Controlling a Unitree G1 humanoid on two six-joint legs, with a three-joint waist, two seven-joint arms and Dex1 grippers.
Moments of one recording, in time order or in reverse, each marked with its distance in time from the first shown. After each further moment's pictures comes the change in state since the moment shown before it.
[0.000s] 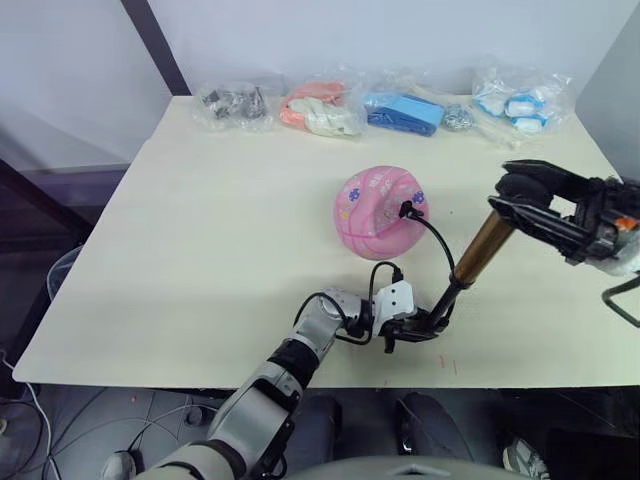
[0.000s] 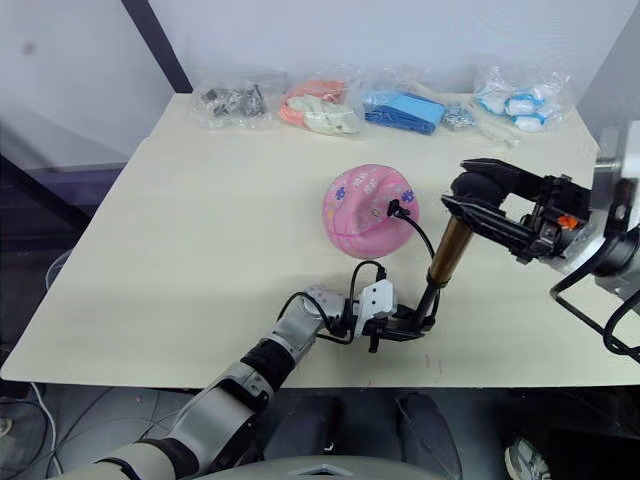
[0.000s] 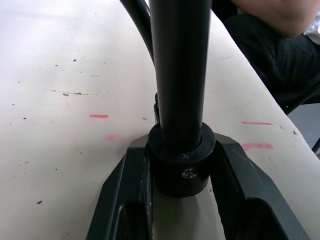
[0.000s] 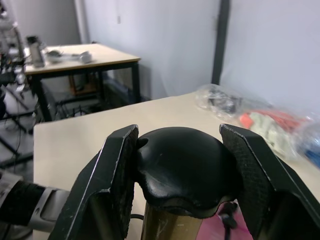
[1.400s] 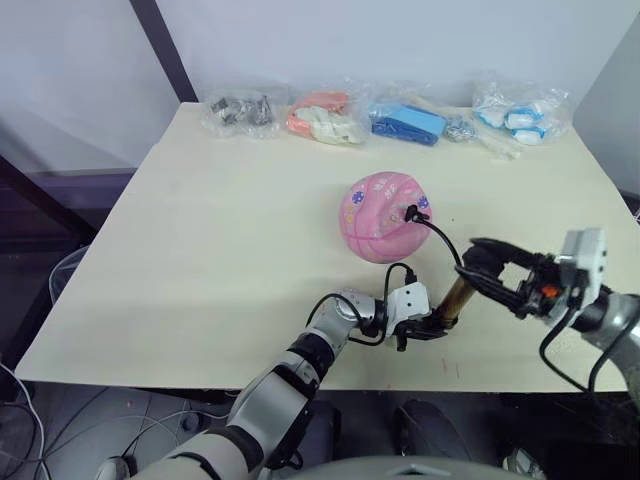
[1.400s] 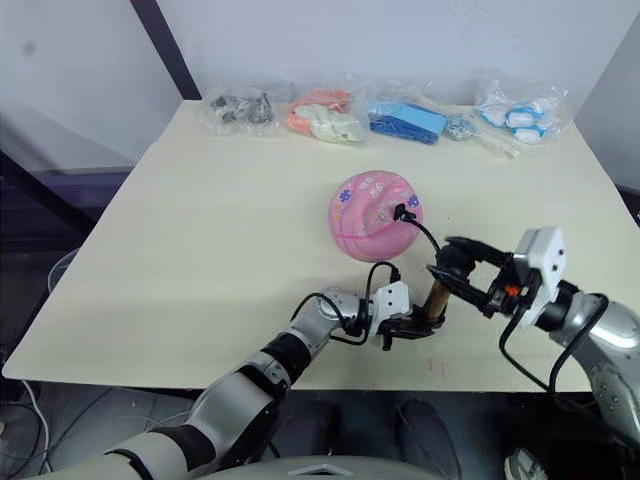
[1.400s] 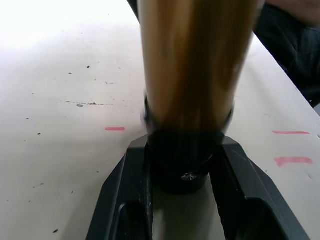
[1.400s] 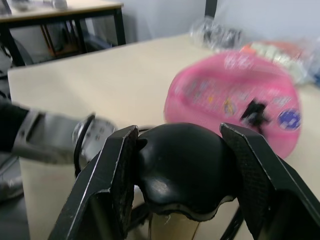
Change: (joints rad) left arm -0.090 -0.089 0.023 0.215 0.077 -0.085 0.092; right arm 0.258 0.140 0.175 0.082 -0.308 -0.240 0.081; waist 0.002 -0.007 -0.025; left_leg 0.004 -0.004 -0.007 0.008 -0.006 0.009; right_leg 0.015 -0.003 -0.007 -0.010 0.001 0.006
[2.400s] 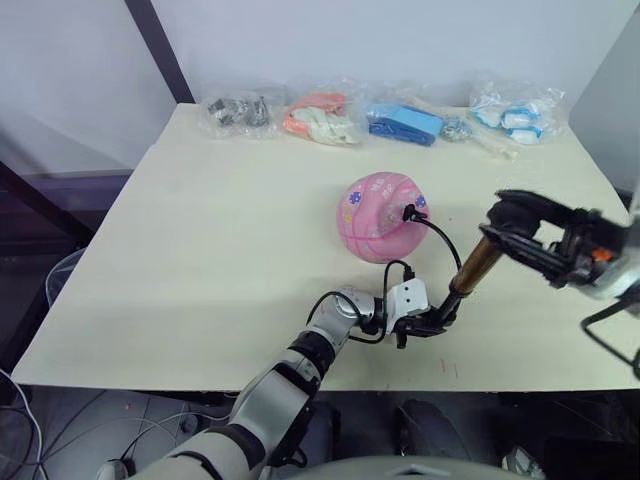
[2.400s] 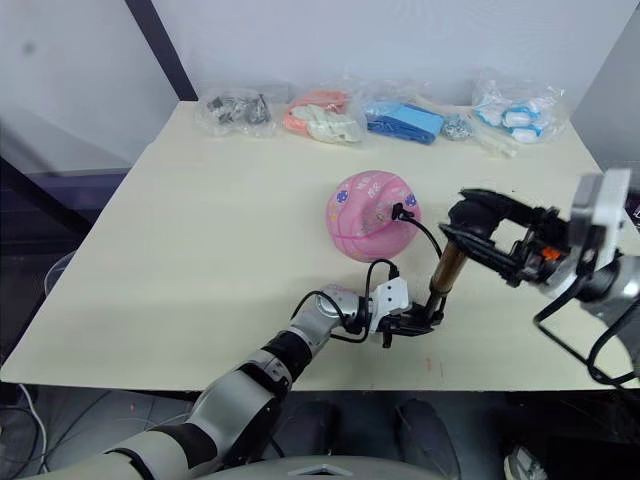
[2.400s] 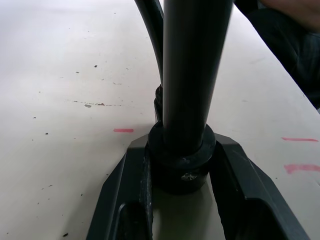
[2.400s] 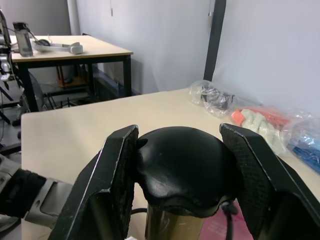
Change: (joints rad) left arm -0.010 -0.008 0.023 0.010 0.002 0.025 -0.008; right arm -0.058 -0.042 -0.082 -0.062 0.113 0.069 -0.031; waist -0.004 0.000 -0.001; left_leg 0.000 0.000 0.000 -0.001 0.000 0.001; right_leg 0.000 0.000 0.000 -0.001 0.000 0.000
